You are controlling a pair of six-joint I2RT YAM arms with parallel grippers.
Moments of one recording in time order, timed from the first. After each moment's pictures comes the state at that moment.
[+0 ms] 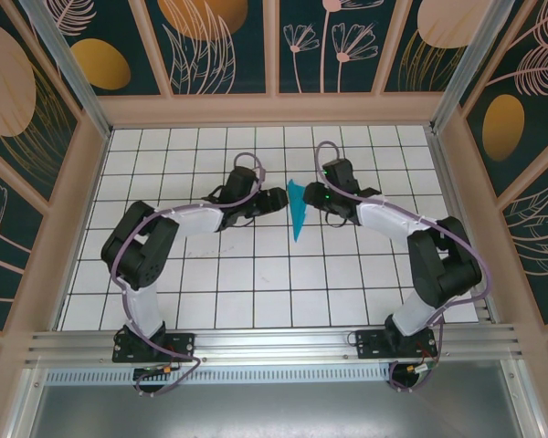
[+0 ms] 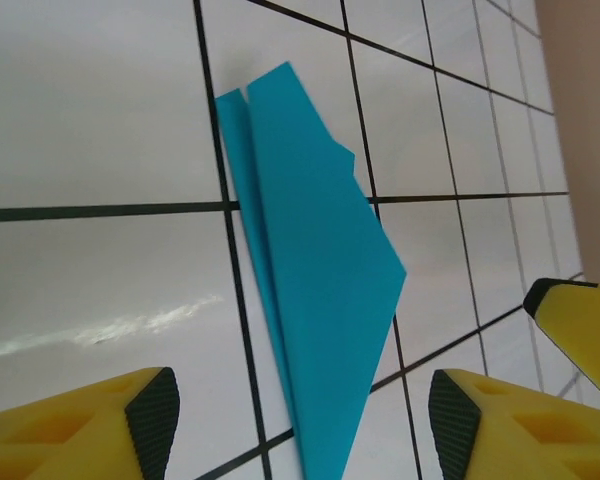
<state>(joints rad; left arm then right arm) -0.60 1.90 1.09 0.14 0.27 -0.78 0.45 1.63 0.99 -0.19 -0.04 0.68</state>
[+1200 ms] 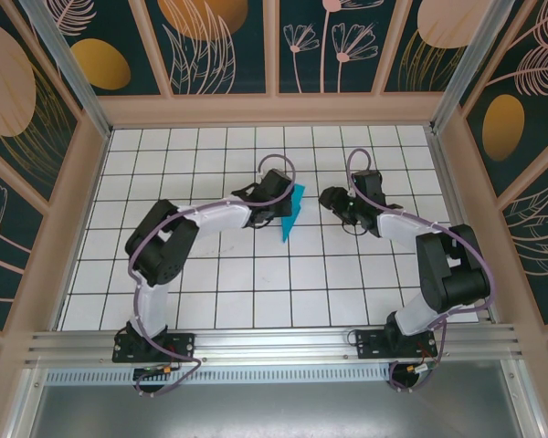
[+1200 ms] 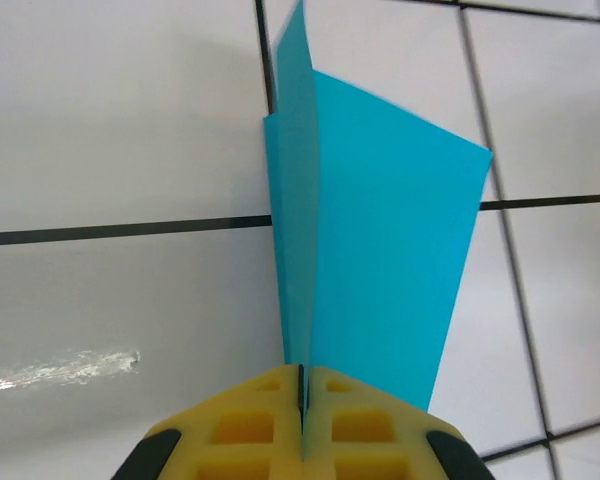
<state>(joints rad) -0.73 1.99 1.30 -0.16 -0.11 -0.69 0.28 1.57 0.78 0.06 -0.34 0.80</state>
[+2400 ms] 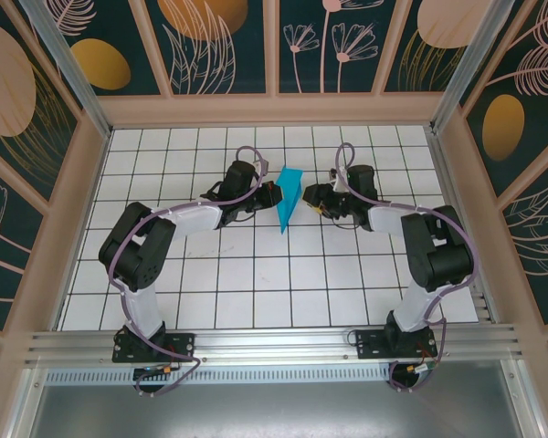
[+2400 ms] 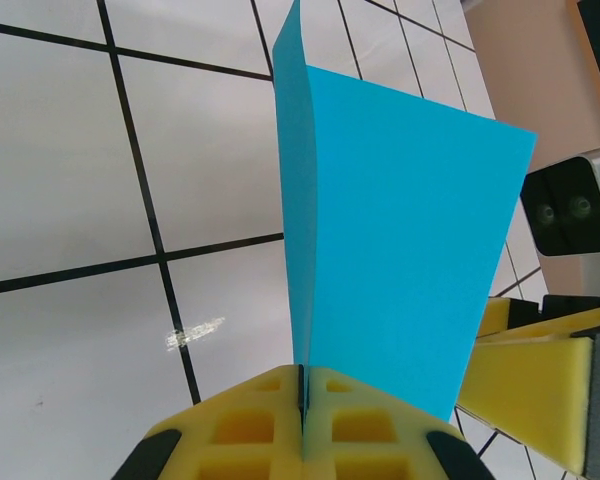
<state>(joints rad) -0.58 1.87 1.10 0.20 0.32 -0.73 0.29 1.73 0.83 0.27 -0.70 0.81</state>
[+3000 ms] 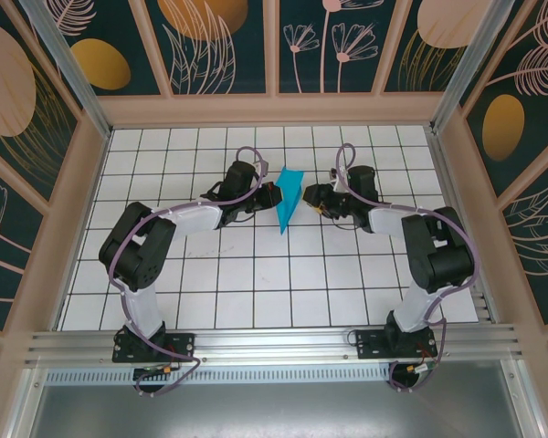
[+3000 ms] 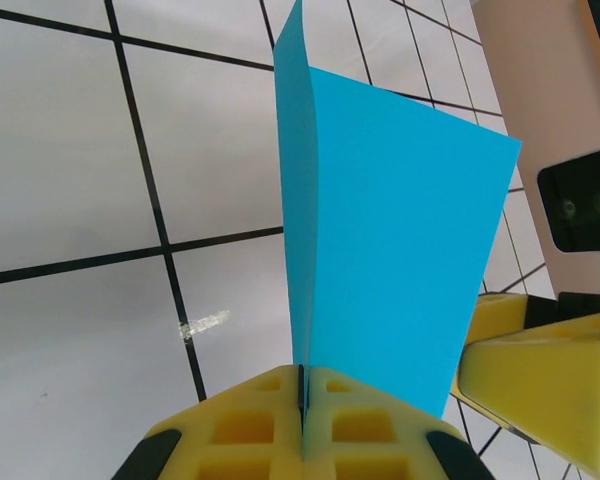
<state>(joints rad) -0.58 1.87 1.10 0.18 0.34 -0.73 0.29 1.73 0.82 0.30 -0.71 0.82</state>
